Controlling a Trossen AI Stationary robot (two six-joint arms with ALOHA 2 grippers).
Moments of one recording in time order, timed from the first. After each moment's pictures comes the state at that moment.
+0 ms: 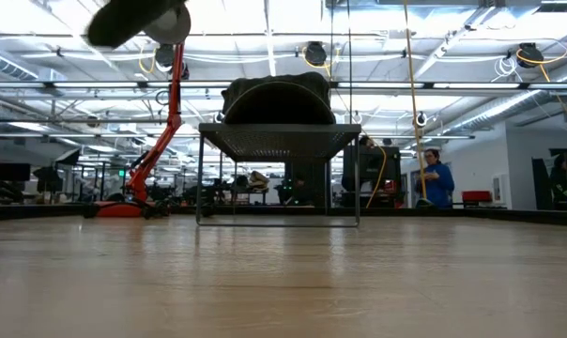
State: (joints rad) left arm -0.84 1.37 1.54 -1.13 -1.08 -1.63; right arm 0.13 1.25 1.59 -0.55 -0.11 0.25
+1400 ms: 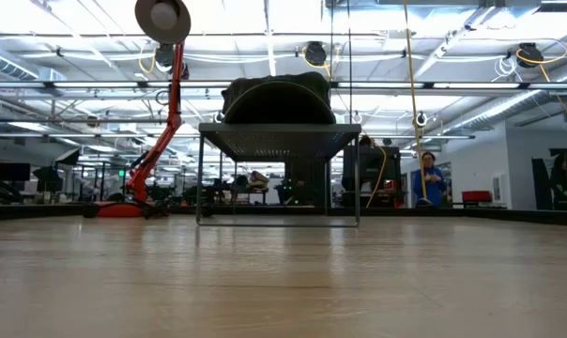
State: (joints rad) left arm -0.68 1.26 1.54 0.41 -0.82 0.80; right arm 0.13 1.52 1.59 0.06 0.18 0.82
